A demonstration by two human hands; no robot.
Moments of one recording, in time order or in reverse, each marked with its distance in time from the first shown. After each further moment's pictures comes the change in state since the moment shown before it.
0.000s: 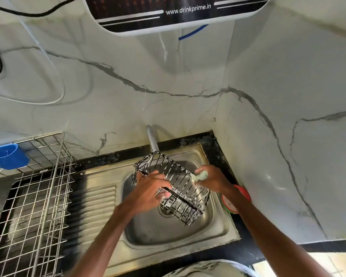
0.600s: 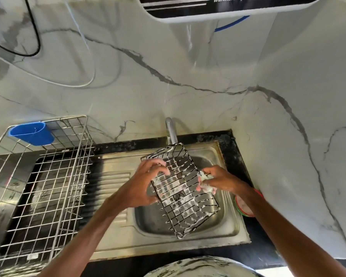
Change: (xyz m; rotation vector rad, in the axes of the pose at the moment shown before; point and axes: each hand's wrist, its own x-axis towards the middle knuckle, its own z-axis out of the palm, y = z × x) left_hand -0.057 -0.045 -0.021 -0.212 0.156 0.038; right_hand -0.006 -0.042 0.005 0.109 -0.435 -0.086
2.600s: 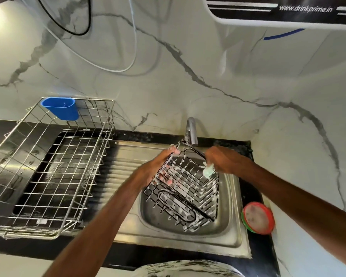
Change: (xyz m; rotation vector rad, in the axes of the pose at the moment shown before) left_hand 0.032 -0.073 0.030 -0.705 -0.002 -0.376; right_hand 0.034 -0.103 -0.022 -1.128 0.007 -0.257
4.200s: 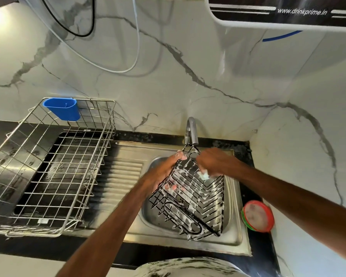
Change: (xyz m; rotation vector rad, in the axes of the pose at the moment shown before) left_hand -0.053 0.083 0.040 -0.222 0.164 -0.399; right_hand 0.018 -0.036 0.009 -0.284 -0.102 -0.079
